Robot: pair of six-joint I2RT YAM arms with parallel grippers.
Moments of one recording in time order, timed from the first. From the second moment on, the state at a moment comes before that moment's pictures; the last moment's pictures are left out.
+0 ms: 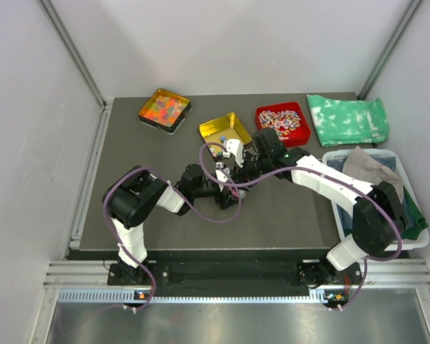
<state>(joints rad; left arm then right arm) -0.62 1.89 0.62 0.96 0.70 0.21 0.65 1.55 1.15 -0.42 -0.49 -0.52</state>
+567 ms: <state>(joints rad) -0.59 1.89 0.62 0.96 0.73 0.15 0.71 1.54 1.16 -0.40 -0.27 -0.23</state>
